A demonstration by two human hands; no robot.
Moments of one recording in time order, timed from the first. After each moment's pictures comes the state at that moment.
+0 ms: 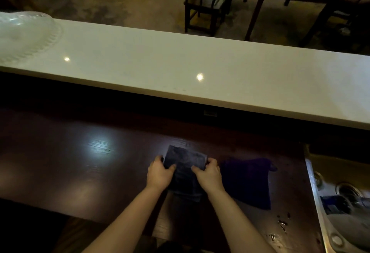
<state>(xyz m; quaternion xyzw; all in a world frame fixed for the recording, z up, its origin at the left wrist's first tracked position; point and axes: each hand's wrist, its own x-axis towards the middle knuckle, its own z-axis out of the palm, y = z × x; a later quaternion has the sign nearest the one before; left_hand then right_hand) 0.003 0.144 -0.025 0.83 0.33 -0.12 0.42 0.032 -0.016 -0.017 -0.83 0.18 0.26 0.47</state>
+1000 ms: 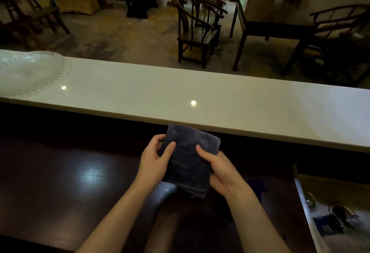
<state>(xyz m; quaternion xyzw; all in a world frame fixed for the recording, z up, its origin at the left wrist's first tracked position) 0.038 0.153 0.113 0.74 0.10 0.11 0.65 0.072 -0.030 0.122 -0.47 0.06 0.29 0.83</state>
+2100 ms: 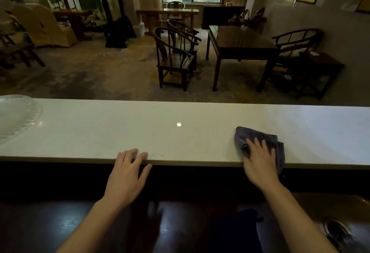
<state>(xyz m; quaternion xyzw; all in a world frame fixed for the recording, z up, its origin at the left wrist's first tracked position) 0.111 0.209 0.133 0.99 0.00 0.10 0.13 0.170 -0.160 0.146 -0.98 0.05 -0.03 0.17</state>
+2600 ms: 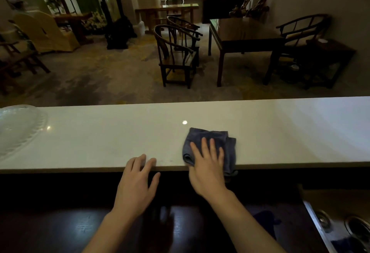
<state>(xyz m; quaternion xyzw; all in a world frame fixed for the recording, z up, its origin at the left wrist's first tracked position) 0.113 0.208 0.129 0.98 -0.01 0.12 0.13 0.164 0.005 0.132 -0.98 -0.08 -0.02 0.16</state>
